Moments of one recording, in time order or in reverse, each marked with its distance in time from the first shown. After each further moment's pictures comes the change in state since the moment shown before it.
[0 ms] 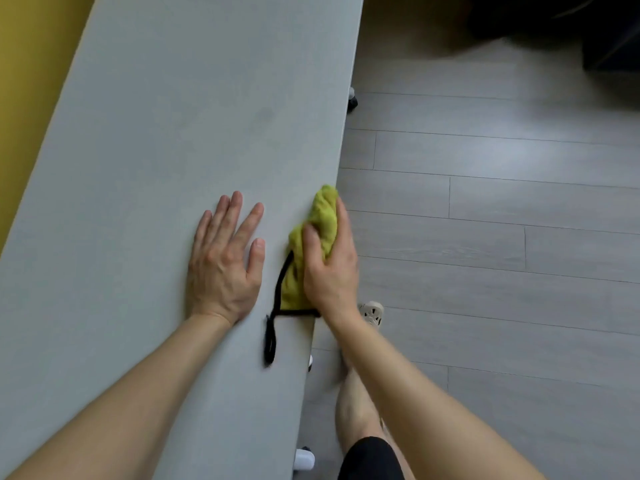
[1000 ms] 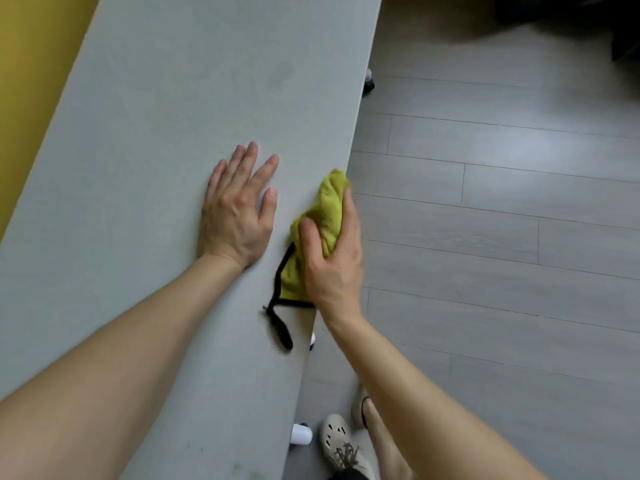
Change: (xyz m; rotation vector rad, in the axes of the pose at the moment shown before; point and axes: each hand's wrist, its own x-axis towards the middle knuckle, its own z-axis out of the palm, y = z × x) left_hand 0.001 0.005 -0.007 0.022 0.015 -0.006; right_hand -0.064 0.013 -0.003 -0.001 -0.003 0.018
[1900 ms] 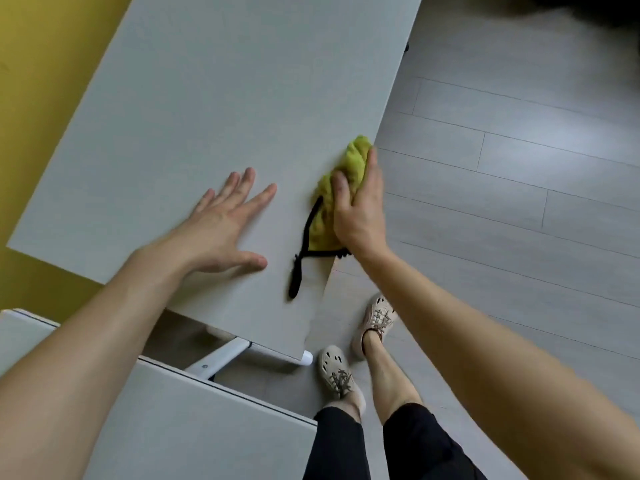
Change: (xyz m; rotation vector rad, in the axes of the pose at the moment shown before) left_hand -0.238 -0.024 -0.136 0.082 -0.848 -0.122; right_hand -0.139 0.029 -0.012 -0.217 -0.170 -0.069
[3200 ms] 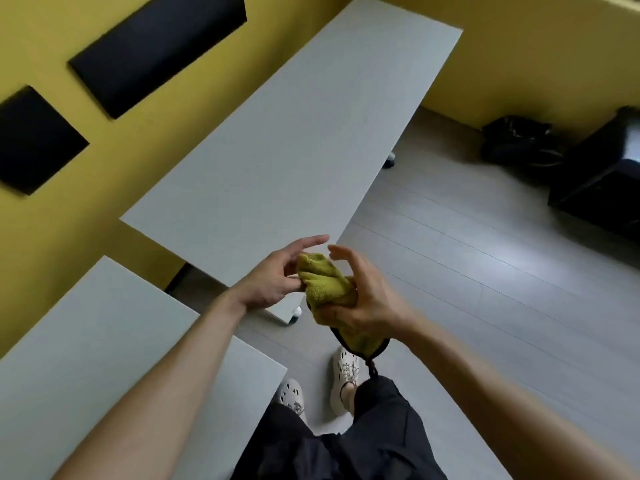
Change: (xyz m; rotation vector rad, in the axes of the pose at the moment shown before) left_hand -0.167 0.130 -0.016 -1.211 0.197 0.296; right_hand -0.150 -0.126 -0.189 -0.361 -0.713 -0.373
